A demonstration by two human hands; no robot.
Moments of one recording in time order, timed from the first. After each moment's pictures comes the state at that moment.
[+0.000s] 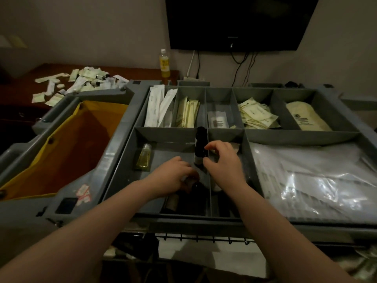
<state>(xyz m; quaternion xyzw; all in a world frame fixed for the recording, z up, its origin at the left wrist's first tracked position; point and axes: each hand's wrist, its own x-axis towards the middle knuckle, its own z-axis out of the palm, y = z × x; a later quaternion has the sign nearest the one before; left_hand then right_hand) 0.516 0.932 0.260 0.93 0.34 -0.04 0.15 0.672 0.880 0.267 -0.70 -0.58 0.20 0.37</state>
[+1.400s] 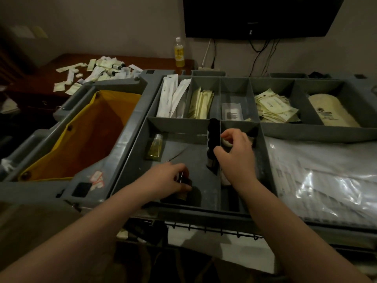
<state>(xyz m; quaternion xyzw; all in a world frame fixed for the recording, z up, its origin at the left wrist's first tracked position) 0.487 0.904 0.276 0.80 0.52 -0.09 0.28 0.665 0.881 0.270 -0.69 -0.54 0.20 0.44</state>
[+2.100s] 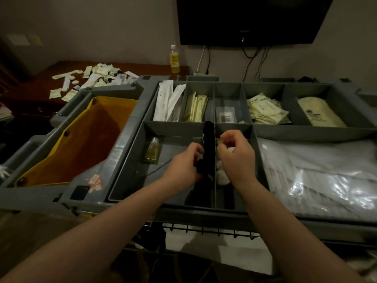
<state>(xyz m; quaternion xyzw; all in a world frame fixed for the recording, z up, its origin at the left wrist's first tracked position) 0.534 0.901 0.271 0.76 0.50 0.17 0.37 0.672 0.874 0.271 -0.66 -0.51 0.19 0.52</state>
